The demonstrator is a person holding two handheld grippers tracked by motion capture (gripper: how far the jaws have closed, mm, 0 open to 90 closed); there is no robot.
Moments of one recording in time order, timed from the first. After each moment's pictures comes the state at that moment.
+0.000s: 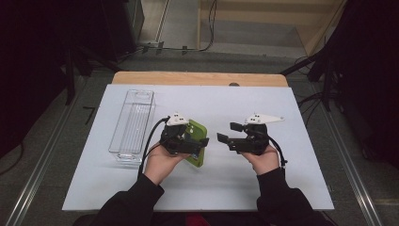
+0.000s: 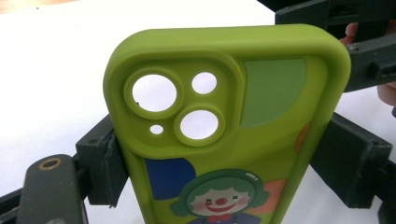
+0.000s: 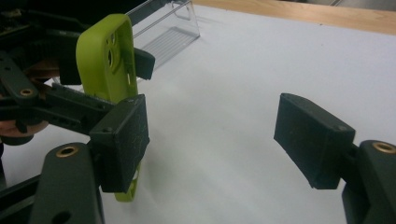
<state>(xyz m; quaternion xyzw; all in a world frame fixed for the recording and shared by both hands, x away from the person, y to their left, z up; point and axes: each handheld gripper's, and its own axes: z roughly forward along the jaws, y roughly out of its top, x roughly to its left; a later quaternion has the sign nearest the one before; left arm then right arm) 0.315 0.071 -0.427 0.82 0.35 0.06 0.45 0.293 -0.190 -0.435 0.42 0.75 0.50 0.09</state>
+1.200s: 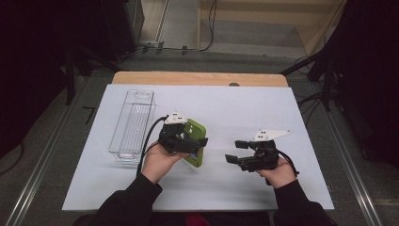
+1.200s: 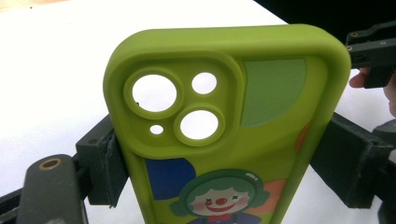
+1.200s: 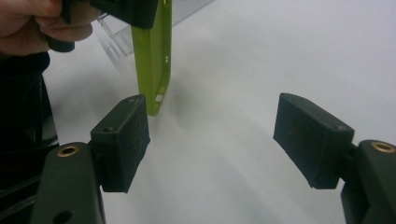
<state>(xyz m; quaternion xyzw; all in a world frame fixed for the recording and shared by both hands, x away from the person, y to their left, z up) 0.318 0.076 -0.424 0.82 0.35 0.05 0.45 0.260 -0.215 -0.456 0.37 0.79 0.48 0.03</state>
